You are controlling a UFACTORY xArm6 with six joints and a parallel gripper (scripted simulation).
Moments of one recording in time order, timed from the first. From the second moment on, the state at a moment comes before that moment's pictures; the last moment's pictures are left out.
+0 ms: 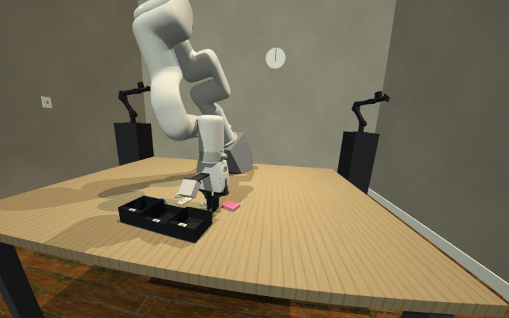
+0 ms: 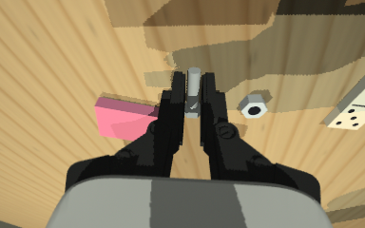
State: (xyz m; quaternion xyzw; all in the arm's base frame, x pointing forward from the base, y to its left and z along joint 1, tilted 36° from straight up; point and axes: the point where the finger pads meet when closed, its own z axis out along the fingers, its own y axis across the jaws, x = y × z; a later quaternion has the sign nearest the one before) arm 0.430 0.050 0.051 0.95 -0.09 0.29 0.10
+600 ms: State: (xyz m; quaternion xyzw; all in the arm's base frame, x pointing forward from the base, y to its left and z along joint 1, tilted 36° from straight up) arm 0.413 0.058 0.076 0.95 -0.09 0.29 0.10
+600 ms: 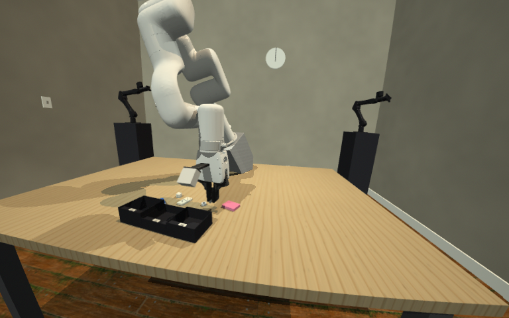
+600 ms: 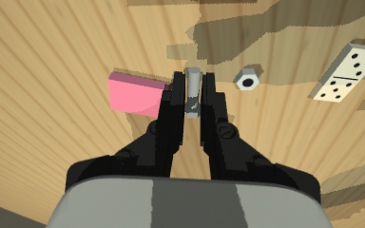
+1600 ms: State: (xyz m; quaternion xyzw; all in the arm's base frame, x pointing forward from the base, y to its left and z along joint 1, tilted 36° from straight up) arm 0.394 0.067 0.106 0.95 -0.09 0.29 0.10
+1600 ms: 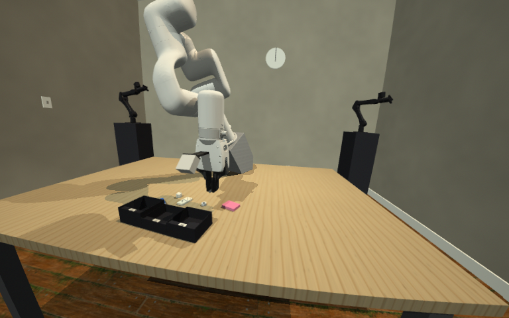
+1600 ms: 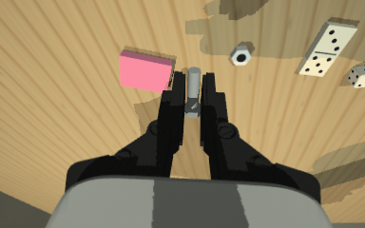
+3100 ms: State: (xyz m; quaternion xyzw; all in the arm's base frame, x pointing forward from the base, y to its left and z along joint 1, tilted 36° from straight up) arm 0.443 -0.099 0.192 0.90 -0.30 0.32 0.05
